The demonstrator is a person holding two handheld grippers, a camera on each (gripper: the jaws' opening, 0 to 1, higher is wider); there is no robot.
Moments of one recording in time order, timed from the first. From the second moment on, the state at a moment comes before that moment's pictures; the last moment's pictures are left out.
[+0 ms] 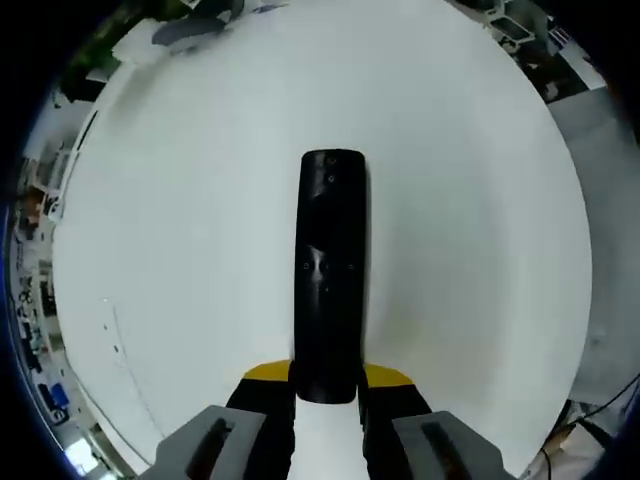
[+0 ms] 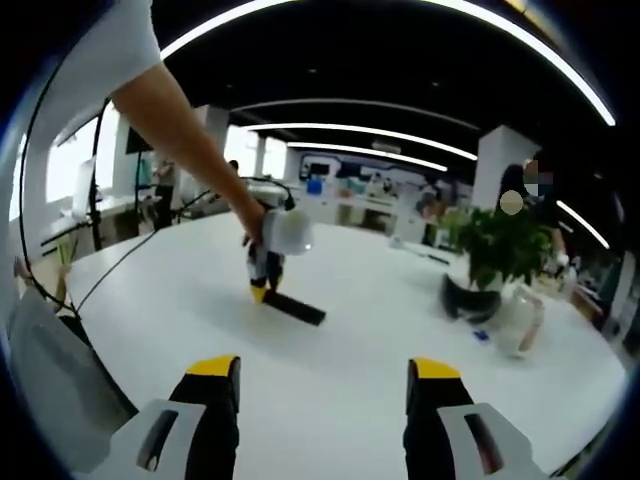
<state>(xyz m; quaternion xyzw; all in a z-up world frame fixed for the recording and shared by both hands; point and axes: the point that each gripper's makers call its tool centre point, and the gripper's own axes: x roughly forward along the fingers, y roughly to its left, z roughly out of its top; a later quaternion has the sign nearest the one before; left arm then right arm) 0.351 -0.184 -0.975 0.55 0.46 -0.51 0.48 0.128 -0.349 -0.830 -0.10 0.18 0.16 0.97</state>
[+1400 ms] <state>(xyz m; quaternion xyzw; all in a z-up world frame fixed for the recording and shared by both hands) 0.289 -0.184 -0.975 0.50 0.48 -0.49 0.52 0.128 -0.345 -0.831 -0.10 0.18 0.16 0.97</state>
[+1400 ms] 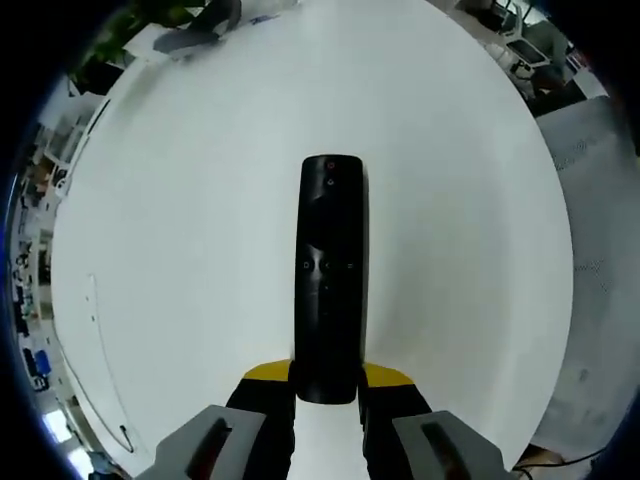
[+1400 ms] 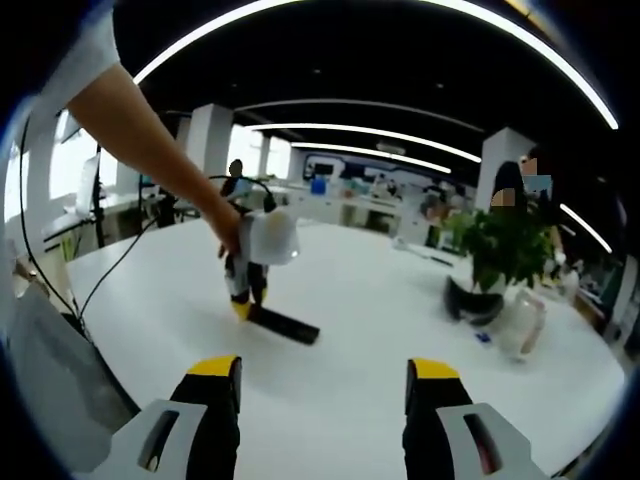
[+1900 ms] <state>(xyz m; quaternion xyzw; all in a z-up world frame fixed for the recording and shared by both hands) 0.262 -0.186 -0.975 0.49 0.48 -0.49 0.53 0.124 -0.344 -0.831 -0.11 0.18 0.17 0.96</state>
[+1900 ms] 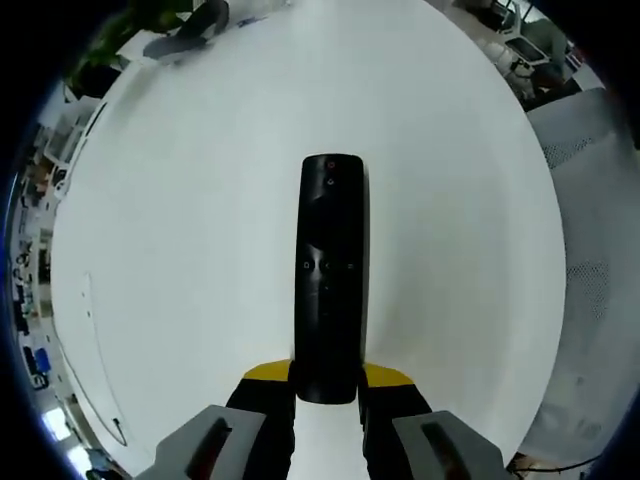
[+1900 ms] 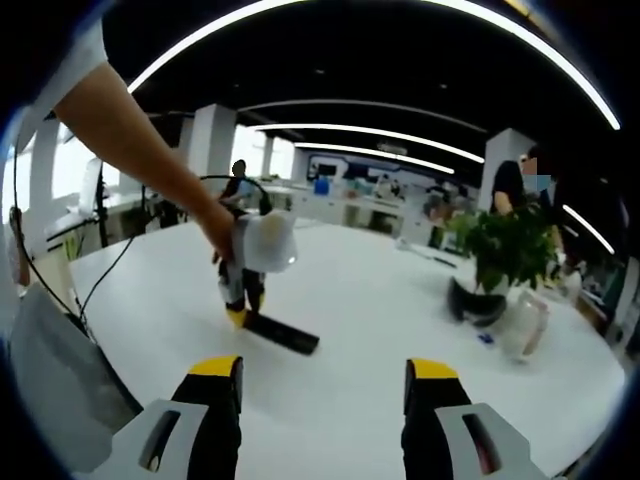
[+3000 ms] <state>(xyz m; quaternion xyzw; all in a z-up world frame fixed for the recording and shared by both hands) 0.196 -0.191 -0.973 0.44 0.48 -0.49 0.58 0.120 -0.339 -0.824 -0.06 0.17 0.19 0.97</state>
